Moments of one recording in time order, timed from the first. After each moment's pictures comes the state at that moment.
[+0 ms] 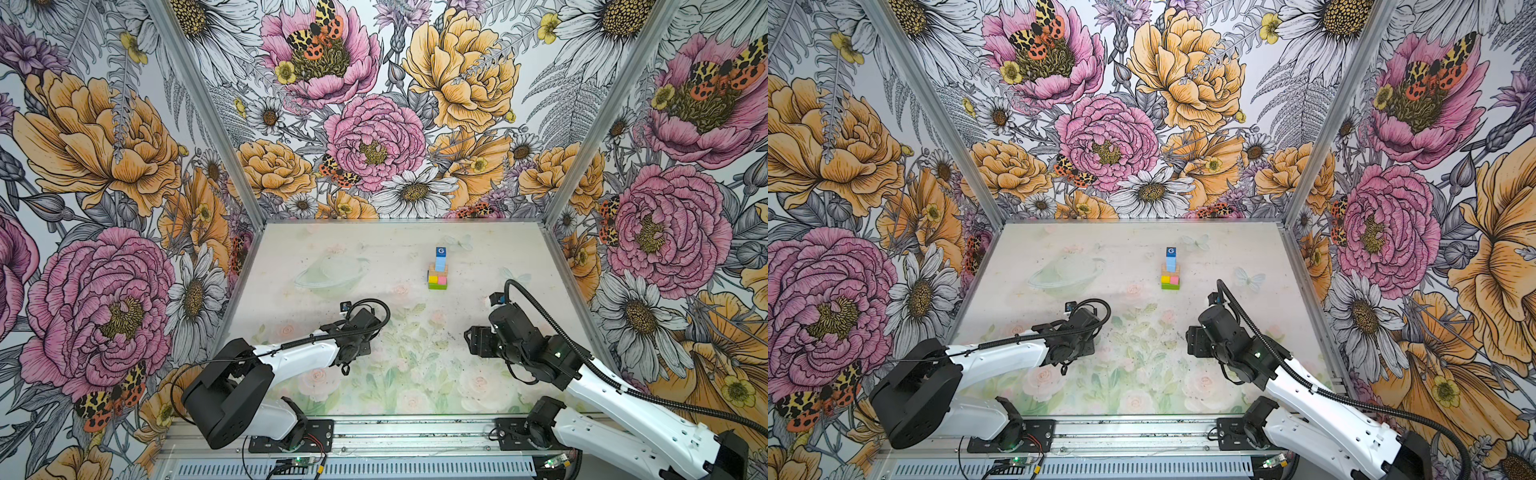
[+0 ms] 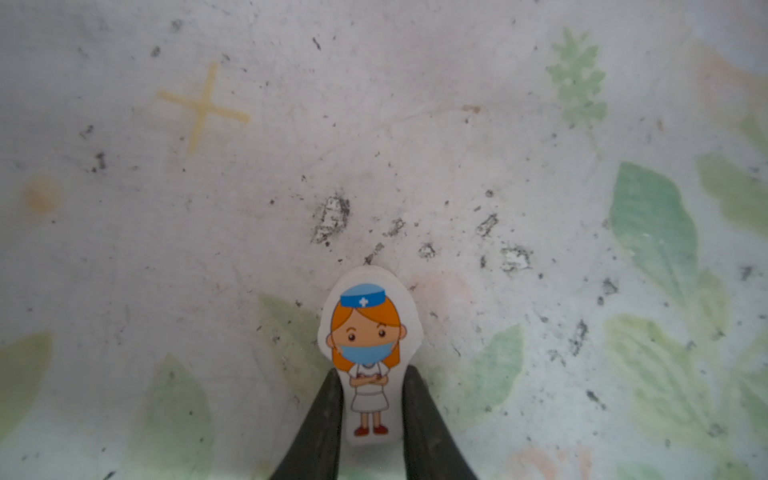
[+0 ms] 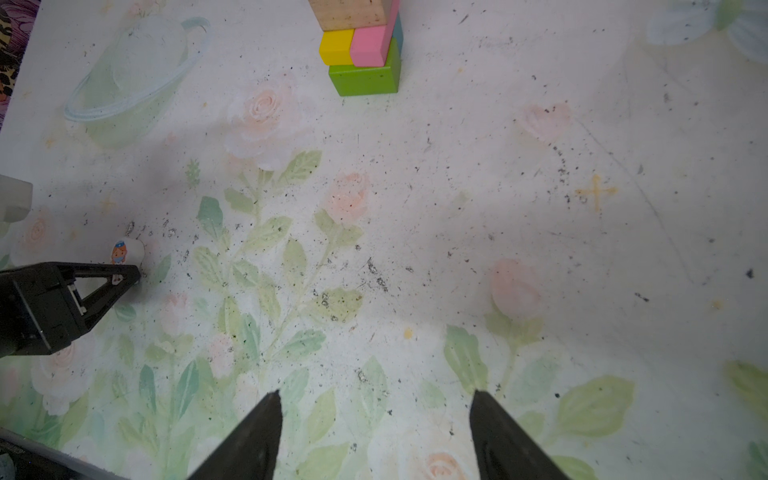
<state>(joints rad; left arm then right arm) -0.74 1.39 0.60 -0.41 -0.35 -0.84 0.71 0.82 0.69 -0.77 0.14 0.64</state>
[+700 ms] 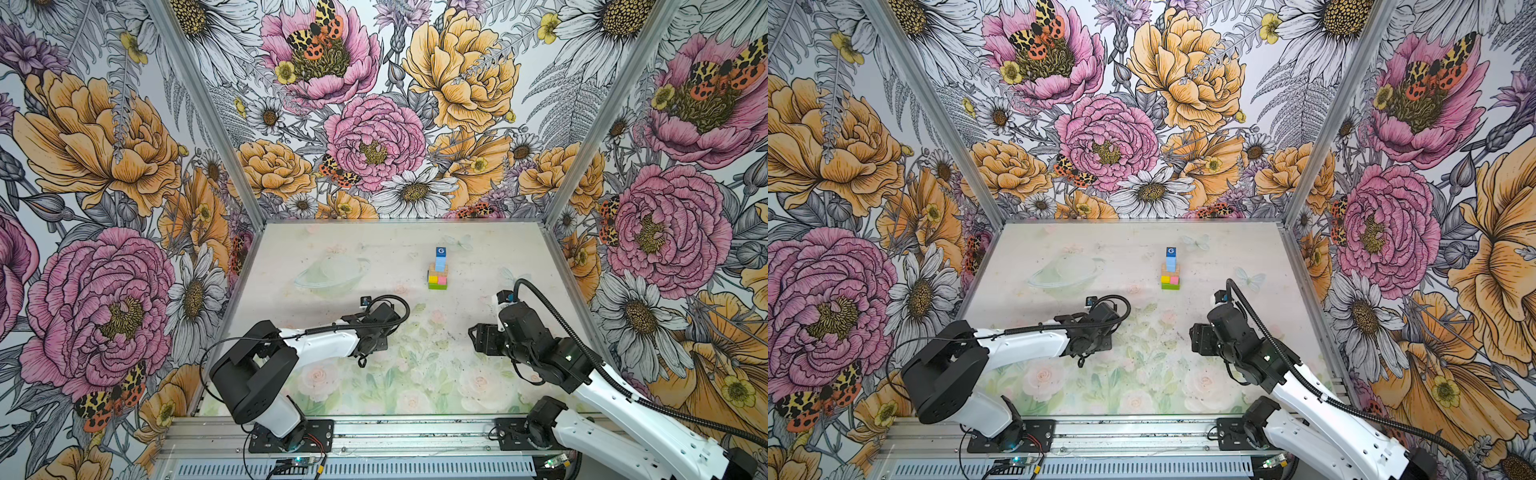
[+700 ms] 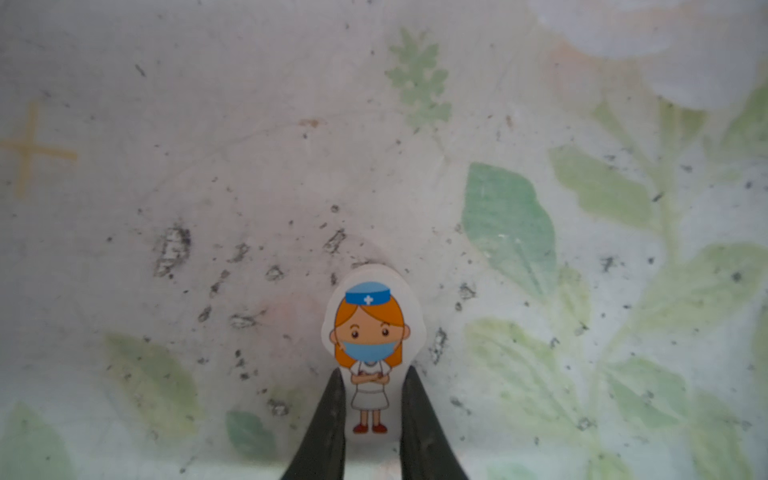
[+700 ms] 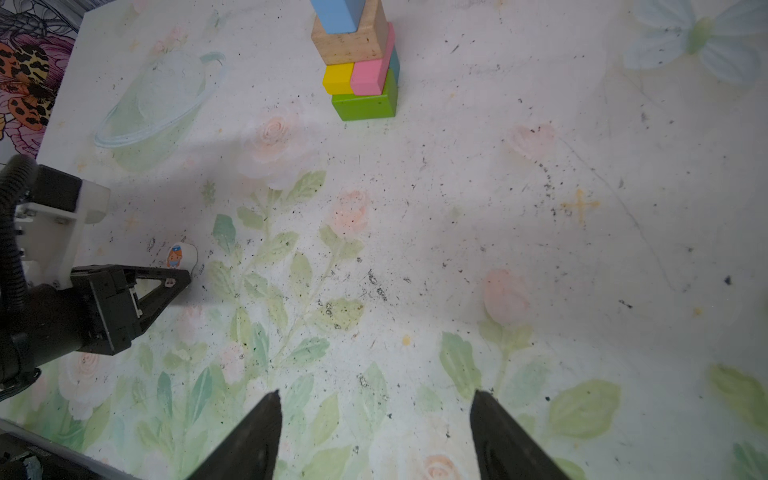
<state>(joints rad) -0.84 1.58 0.79 -0.43 -0.33 -0.84 0.64 0.75 0.69 -0.79 0.11 0.61</state>
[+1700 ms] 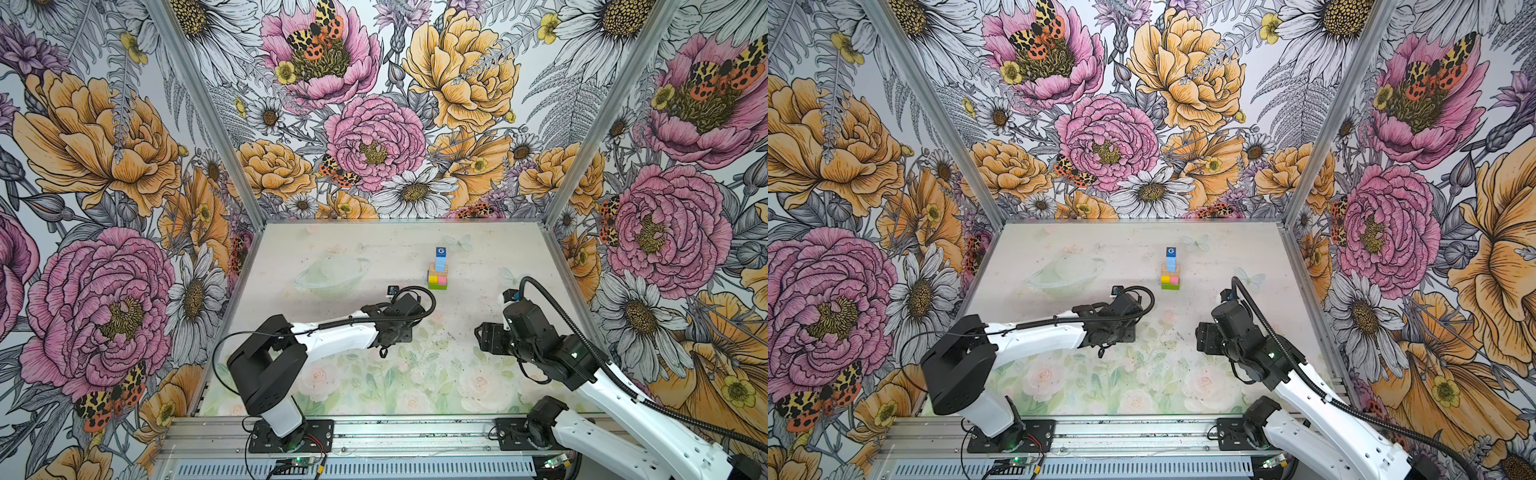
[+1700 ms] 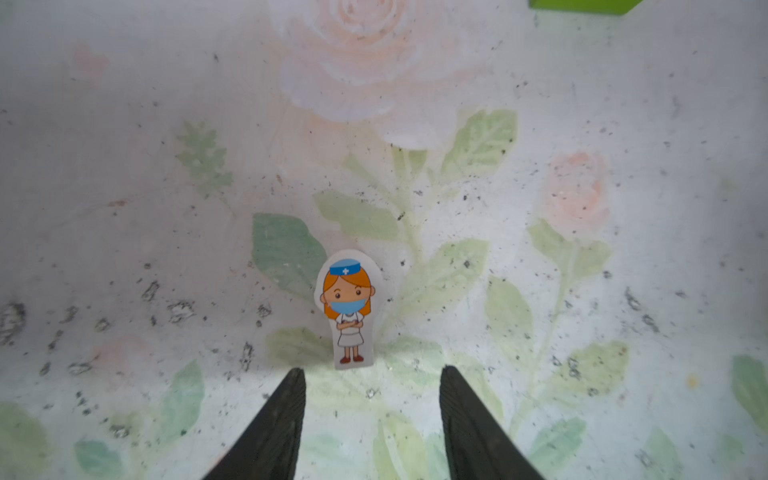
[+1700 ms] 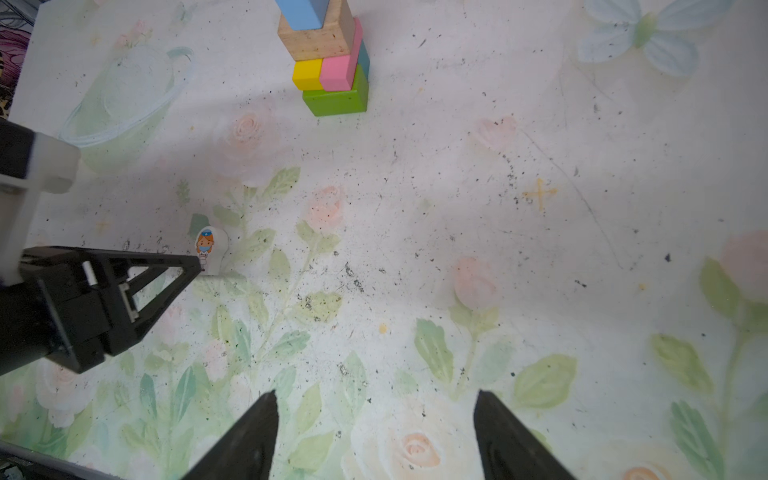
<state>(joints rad) -0.93 1.57 0.96 -0.48 -0.29 -0.81 0.61 0.81 0.76 -0.88 0.13 0.60</state>
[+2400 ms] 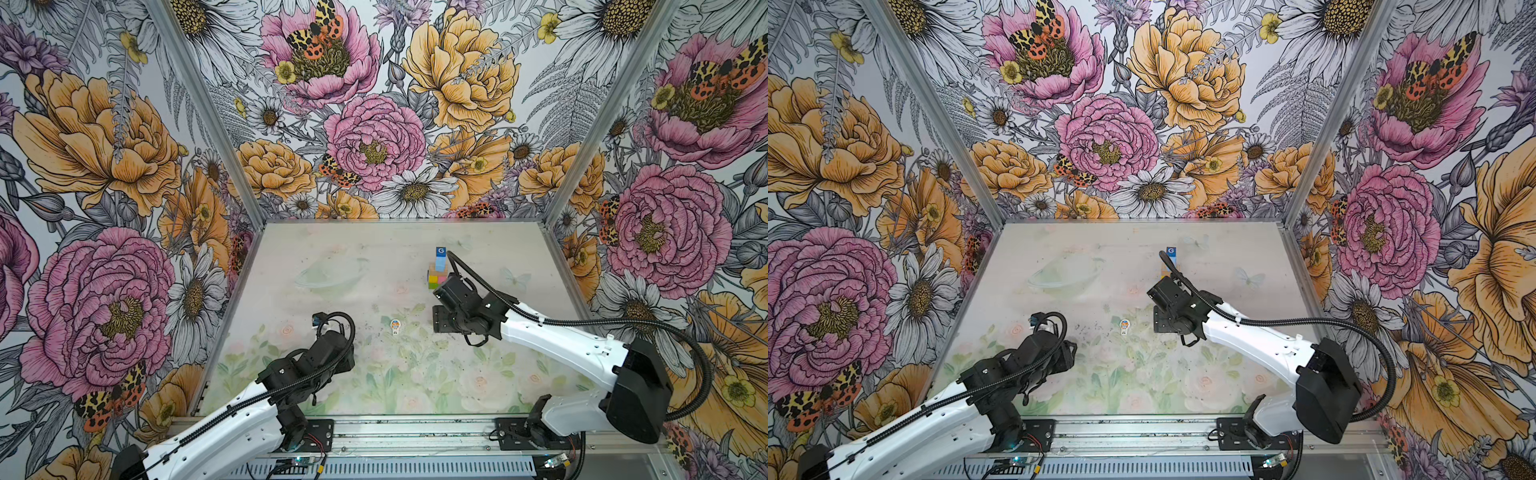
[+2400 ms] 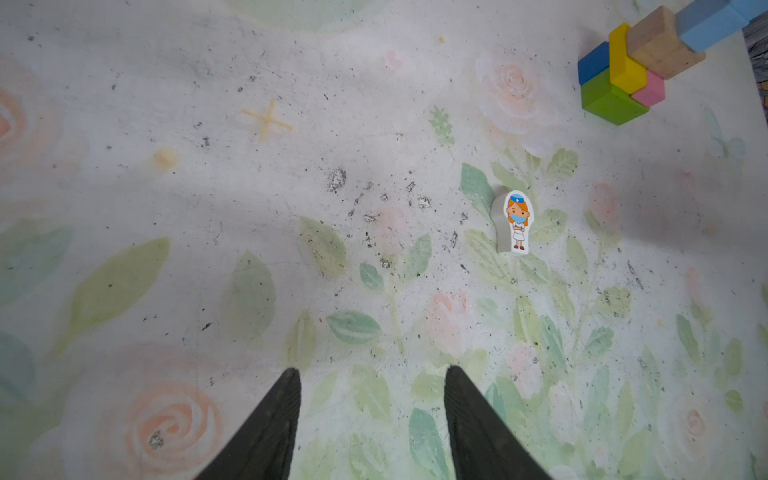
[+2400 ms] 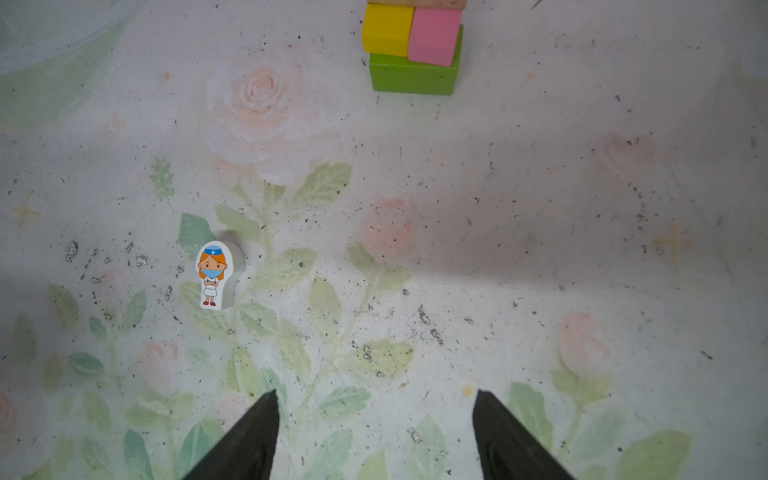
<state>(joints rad) -0.82 0.63 0.44 -0.68 -0.34 -0.90 0.81 1.44 1.09 -0.80 0.21 0.71</state>
